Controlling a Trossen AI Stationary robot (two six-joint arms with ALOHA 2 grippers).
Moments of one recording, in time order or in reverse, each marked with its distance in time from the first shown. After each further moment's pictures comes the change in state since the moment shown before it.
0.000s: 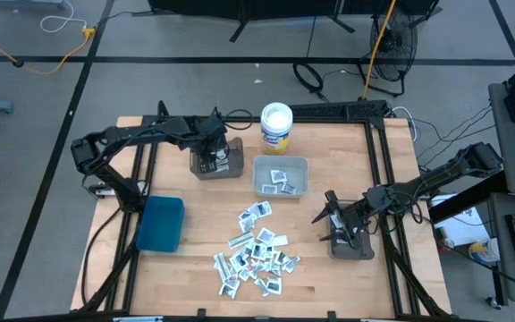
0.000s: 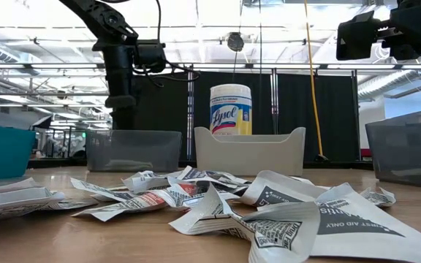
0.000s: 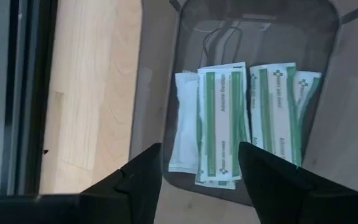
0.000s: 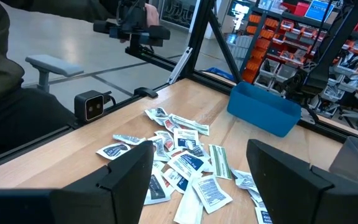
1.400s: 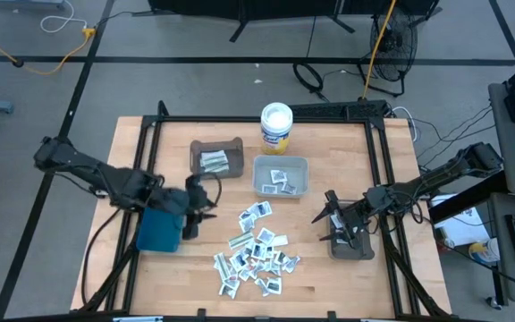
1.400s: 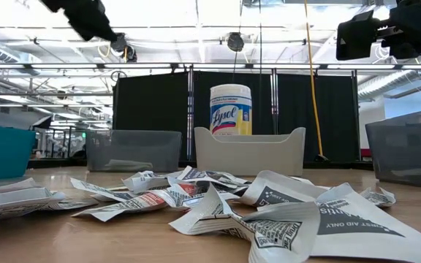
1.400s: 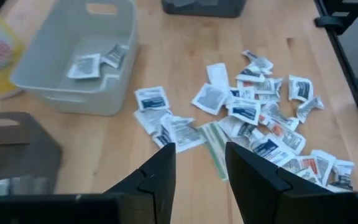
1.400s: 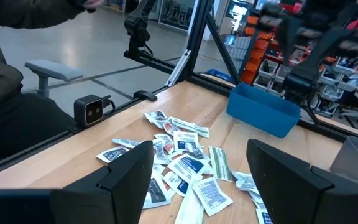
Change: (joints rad) left arm -0.892 -0.472 -0.174 0.240 -0.116 -0.626; right arm 0.000 0.002 0.000 0.011 0.003 0.018
